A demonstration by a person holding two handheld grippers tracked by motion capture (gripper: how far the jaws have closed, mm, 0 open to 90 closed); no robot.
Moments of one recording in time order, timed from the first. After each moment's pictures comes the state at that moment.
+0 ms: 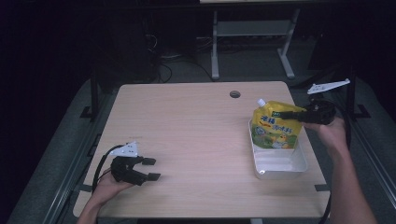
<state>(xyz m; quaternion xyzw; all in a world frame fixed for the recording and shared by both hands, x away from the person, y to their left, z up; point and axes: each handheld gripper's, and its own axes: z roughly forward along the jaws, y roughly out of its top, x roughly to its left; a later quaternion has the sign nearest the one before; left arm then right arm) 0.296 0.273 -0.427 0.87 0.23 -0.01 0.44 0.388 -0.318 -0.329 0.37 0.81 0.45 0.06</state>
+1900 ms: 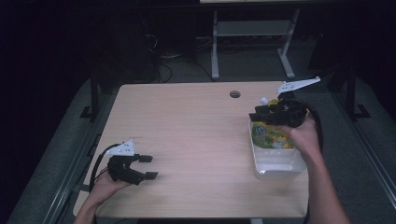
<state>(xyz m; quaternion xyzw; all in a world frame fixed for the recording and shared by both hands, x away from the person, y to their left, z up) 0.296 0.280 -0.421 0.86 0.24 0.01 0.44 0.364 -0.222 -0.297 0.34 0.81 0.46 0.06</state>
